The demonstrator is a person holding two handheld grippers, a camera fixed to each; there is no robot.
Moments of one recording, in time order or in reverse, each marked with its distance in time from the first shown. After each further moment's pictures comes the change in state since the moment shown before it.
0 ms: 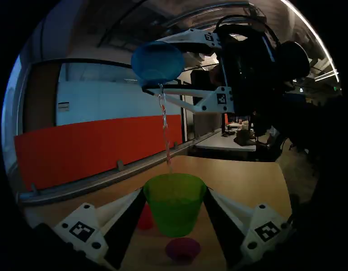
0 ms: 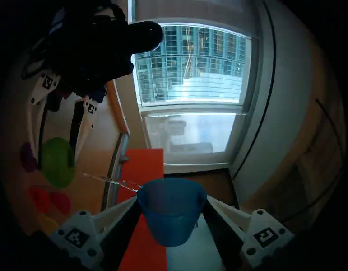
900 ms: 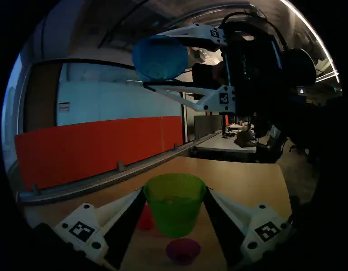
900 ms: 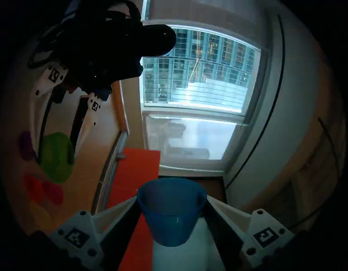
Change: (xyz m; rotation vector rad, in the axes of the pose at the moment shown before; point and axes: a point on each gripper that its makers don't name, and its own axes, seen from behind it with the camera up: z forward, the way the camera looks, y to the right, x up) left arm 0.002 -0.001 -0.001 0.003 0.009 -0.005; right arm 0.015 0.008 0.002 -0.014 0.017 -0.114
